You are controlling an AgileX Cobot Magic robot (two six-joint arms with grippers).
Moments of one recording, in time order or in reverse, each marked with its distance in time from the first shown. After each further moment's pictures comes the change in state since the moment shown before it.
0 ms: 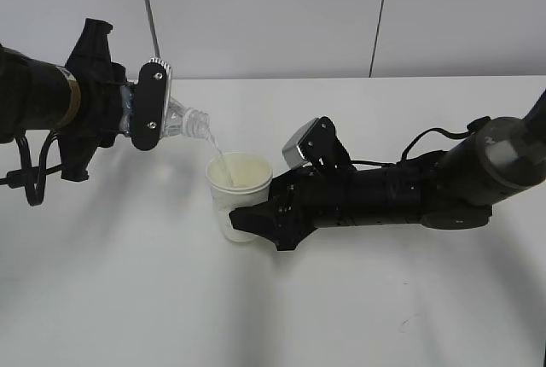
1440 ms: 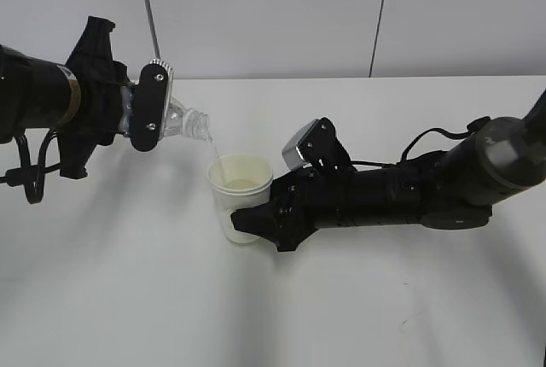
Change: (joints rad) left arm 0.000 0.000 -0.002 0.037 0.001 0.001; right arm 0.000 0.000 0.000 -0.002 0.015 0.000
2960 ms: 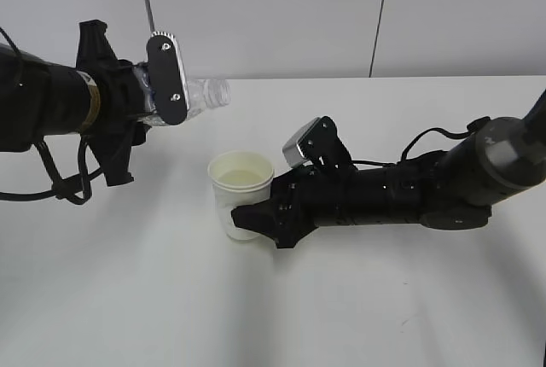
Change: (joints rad) left arm -0.069 0.000 0.000 -0.036 0.022 -0.406; right arm 0.000 0.000 0.000 0.024 0.002 0.000
